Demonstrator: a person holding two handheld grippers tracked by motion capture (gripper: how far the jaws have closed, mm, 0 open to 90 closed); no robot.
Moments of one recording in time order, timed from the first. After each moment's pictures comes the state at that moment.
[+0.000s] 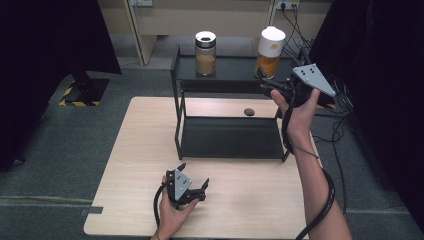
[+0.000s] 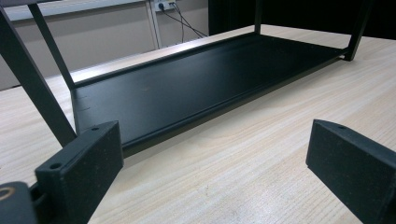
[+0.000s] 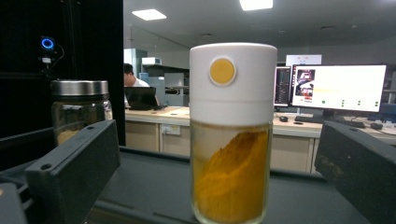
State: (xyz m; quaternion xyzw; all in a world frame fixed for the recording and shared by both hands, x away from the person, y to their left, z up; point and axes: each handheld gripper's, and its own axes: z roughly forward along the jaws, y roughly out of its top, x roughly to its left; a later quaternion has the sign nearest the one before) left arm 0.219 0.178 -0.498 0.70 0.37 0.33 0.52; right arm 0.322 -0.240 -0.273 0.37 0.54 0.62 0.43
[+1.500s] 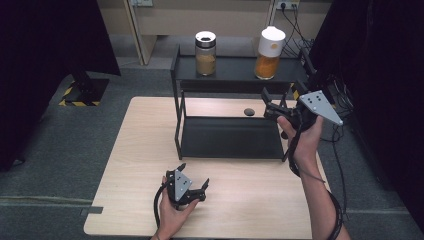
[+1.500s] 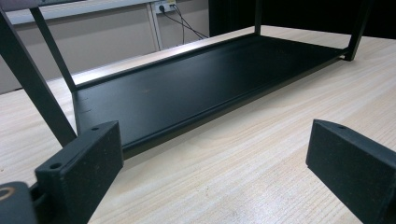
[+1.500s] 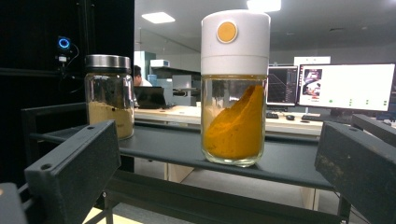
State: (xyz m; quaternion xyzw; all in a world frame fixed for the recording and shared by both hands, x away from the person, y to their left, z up) left arm 0.217 0.177 -0.499 0.70 0.36 0.34 0.52; right arm 0.288 -0.258 -0.307 0.35 0.54 0.63 0.43
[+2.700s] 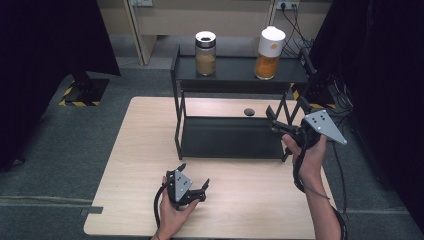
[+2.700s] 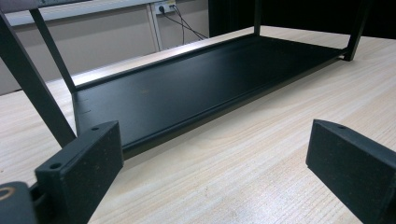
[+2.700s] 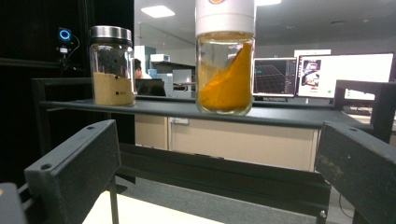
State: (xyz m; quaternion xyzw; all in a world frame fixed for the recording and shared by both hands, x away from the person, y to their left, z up) left arm 0.217 0.176 -0.499 0.70 0.36 0.34 0.52; right arm 0.263 -0.275 -0.339 0.36 0.55 0.62 0.42
